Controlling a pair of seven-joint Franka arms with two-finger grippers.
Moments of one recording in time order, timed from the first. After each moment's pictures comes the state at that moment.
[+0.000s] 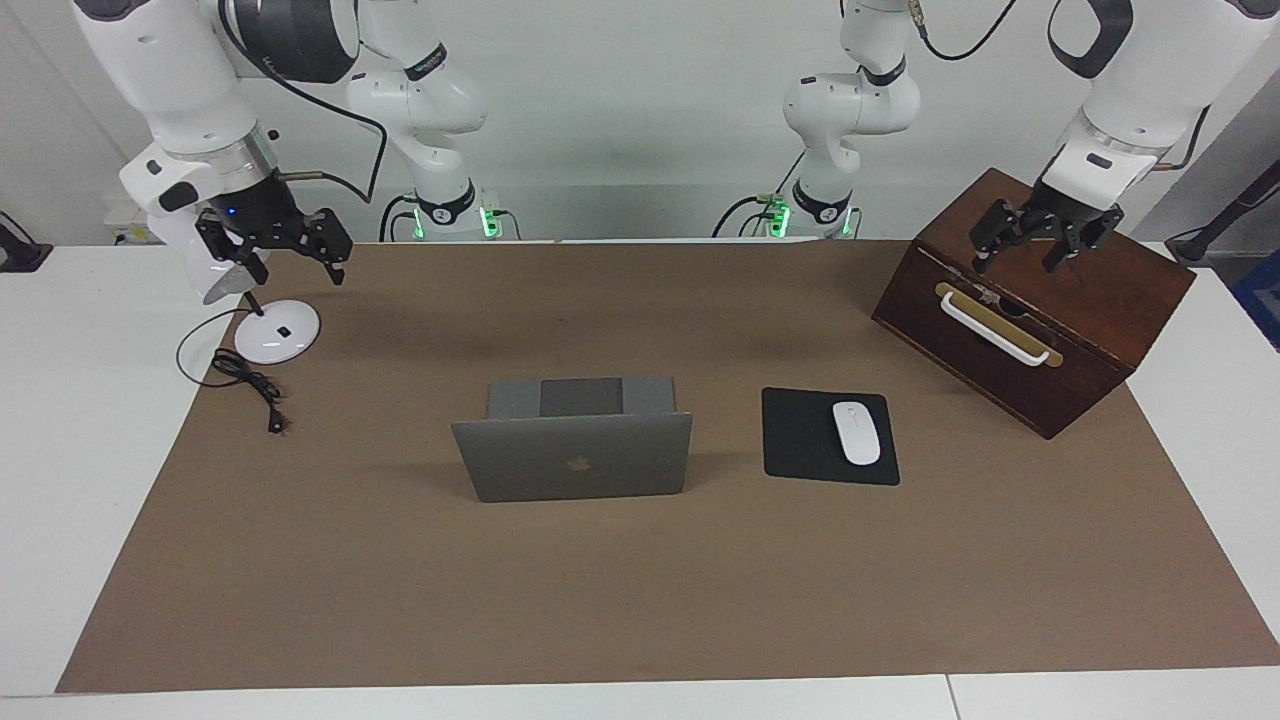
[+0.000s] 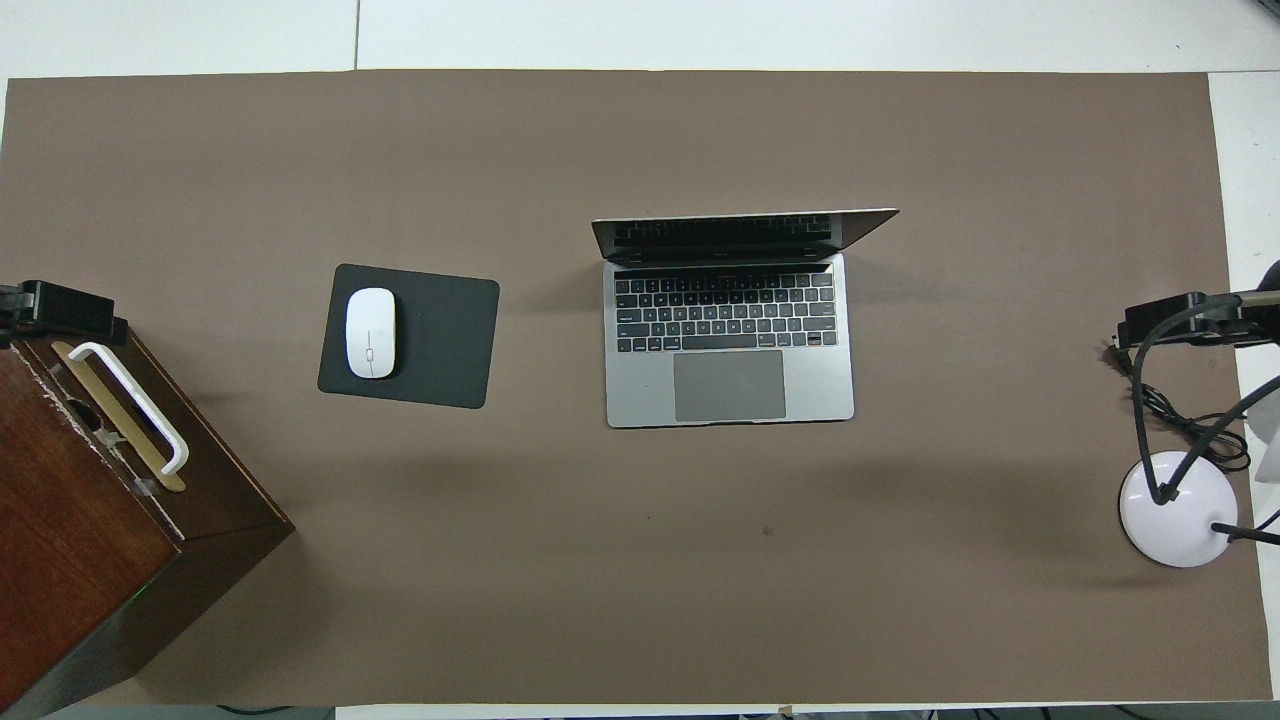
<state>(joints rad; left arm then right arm) -0.08 -0.04 0.09 -1.64 -0.01 1.57 0.06 -0.07 -0.11 0.01 -1.78 -0.01 1.67 -0.03</state>
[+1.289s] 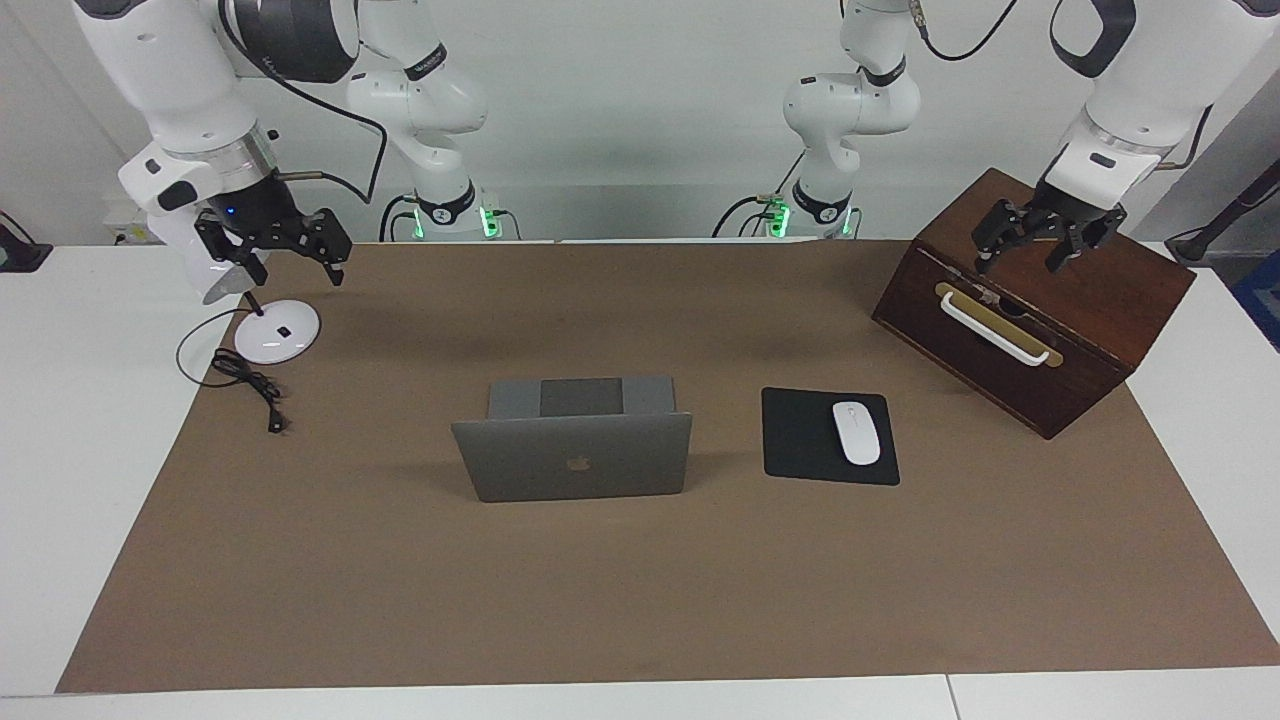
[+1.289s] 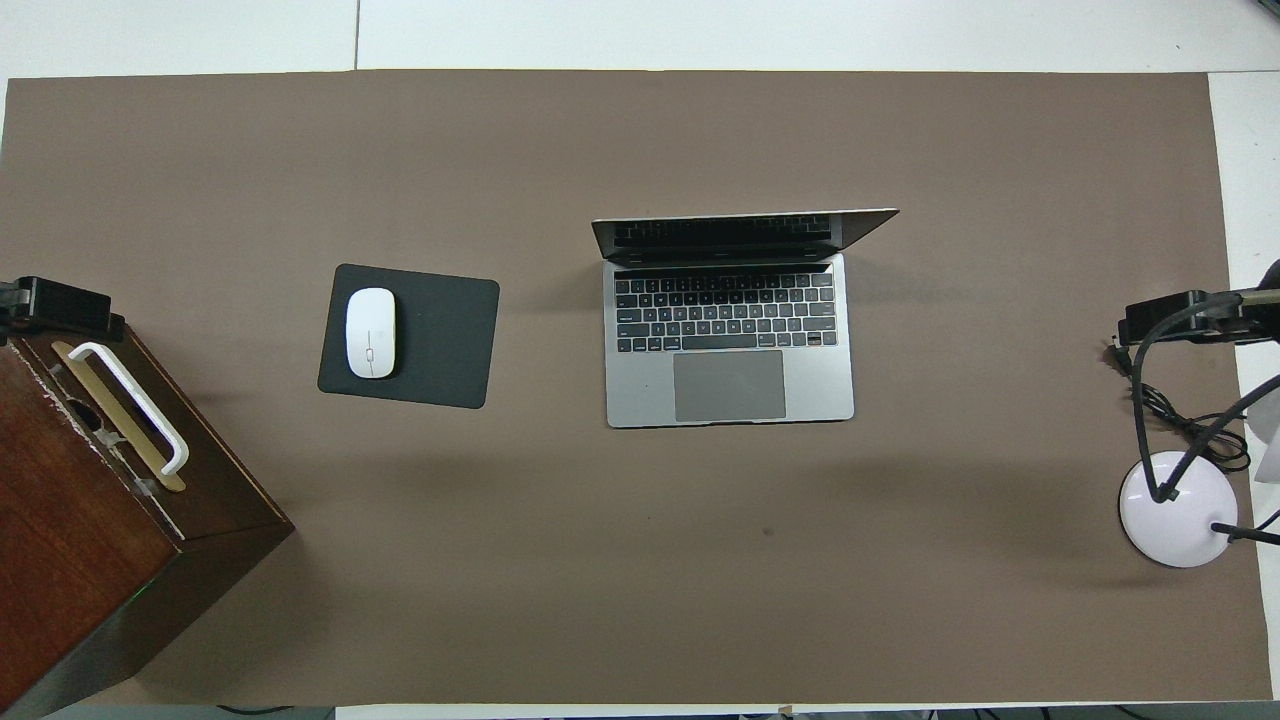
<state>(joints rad) -0.08 -0.04 0.09 -1.63 -0.01 1.57 0.06 -0.07 -0.11 0.01 -1.78 -0.01 1.68 -0.03</state>
